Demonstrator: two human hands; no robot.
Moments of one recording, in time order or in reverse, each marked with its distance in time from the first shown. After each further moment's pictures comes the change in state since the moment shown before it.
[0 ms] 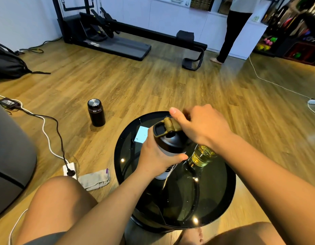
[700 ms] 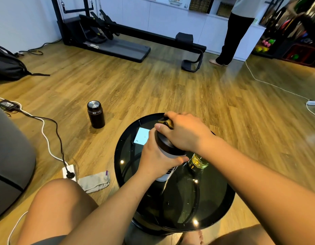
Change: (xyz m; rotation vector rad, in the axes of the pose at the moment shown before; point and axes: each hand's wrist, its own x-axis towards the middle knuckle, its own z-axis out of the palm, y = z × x) left_hand -0.001 0.003 -0.002 -0.009 -0.024 0.011; right_hand 0.003 -0.035 0.014 0.001 -0.222 -0.010
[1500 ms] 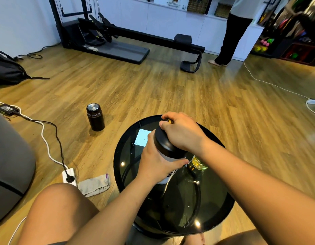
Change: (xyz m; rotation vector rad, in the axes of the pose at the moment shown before) left_hand 0.000 -0.004 0.005 -0.011 0.038 0.062; right_hand 0.014 0.004 0.012 0.456 0.076 0.159
